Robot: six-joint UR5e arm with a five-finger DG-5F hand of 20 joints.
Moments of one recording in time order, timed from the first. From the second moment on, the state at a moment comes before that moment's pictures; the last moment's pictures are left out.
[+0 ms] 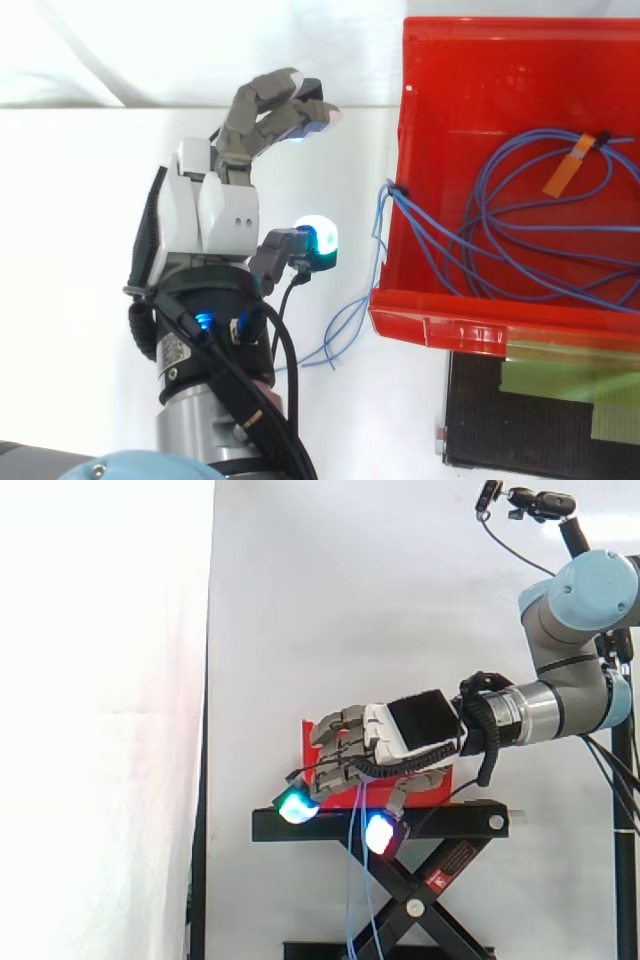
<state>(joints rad) -0.14 -2.31 -0.96 -3.22 -1.94 -2.60</state>
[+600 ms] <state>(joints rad) -0.16 -2.31 -0.97 -3.23 -1.94 -2.66</state>
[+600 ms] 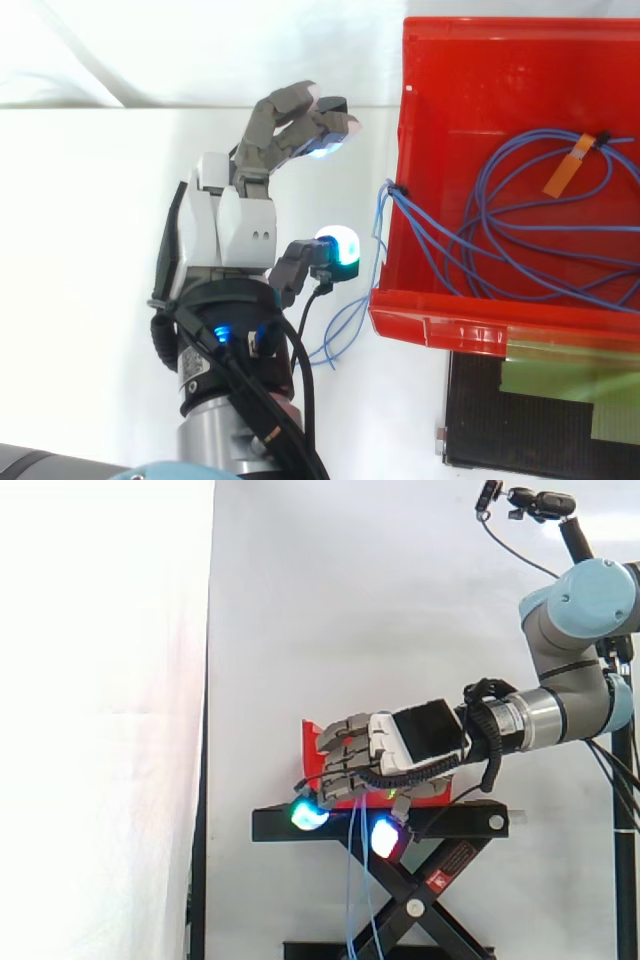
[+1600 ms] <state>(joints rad) -0.17 -2.31 -0.98 -3.23 -1.93 -2.77</state>
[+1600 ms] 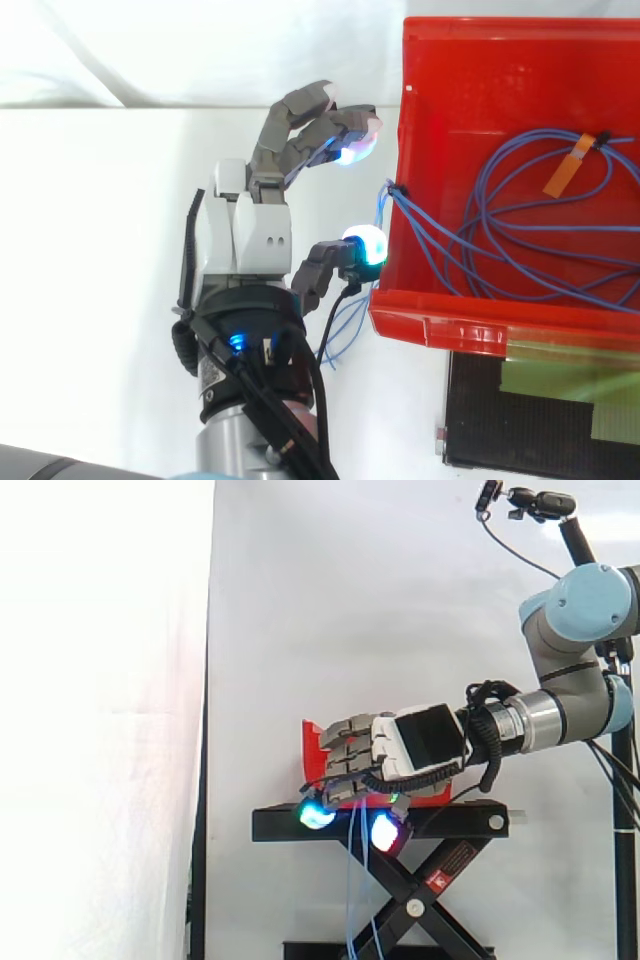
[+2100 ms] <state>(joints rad) -0.18 -2.31 -0.98 -3.23 -1.93 -2.78</state>
